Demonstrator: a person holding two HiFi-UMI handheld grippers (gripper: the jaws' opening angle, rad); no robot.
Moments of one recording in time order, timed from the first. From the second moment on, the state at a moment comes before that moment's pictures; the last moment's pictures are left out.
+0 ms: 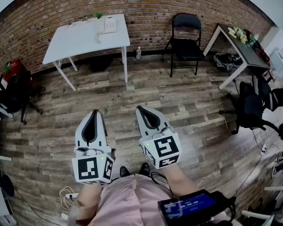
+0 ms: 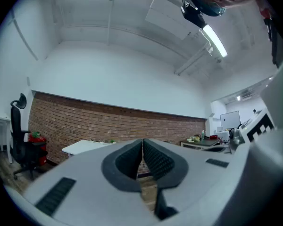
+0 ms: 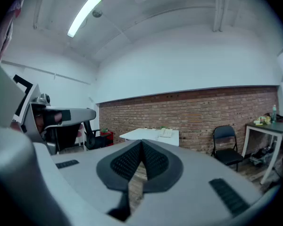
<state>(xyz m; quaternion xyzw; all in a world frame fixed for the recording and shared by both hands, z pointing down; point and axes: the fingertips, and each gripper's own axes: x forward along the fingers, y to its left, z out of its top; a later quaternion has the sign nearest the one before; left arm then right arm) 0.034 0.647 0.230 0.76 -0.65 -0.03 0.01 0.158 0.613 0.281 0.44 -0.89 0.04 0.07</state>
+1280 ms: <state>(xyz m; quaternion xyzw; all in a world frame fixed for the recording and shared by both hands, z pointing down) 0.019 0.553 0.285 0.72 -0.69 -0.02 0.04 0.176 0.499 0.337 0.44 -0.89 0.06 0.10</state>
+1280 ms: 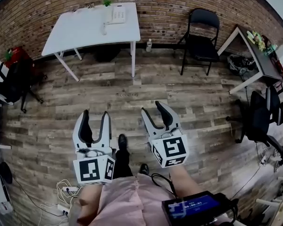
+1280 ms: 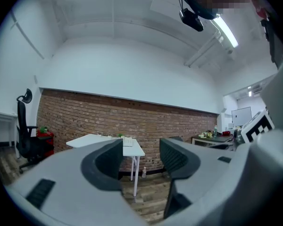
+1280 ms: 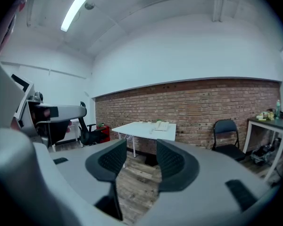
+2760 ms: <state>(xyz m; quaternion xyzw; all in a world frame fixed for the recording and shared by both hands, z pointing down) -0.090 0.238 0.325 0.76 -0.65 0.03 0.06 0.066 0.198 0.357 0.48 -0.87 0.06 0.11</state>
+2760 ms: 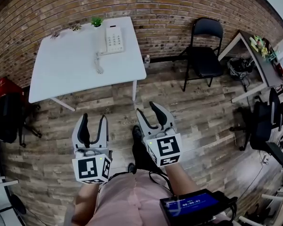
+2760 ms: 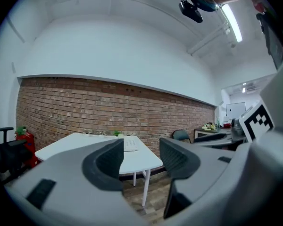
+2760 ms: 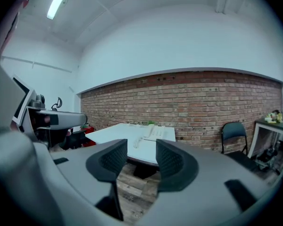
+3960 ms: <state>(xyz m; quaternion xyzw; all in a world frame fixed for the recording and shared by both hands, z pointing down) -0.092 -0.038 0.328 0.74 -0.66 0.04 0.09 0.039 -0.103 0.359 0.40 -0.90 0.08 0.10</state>
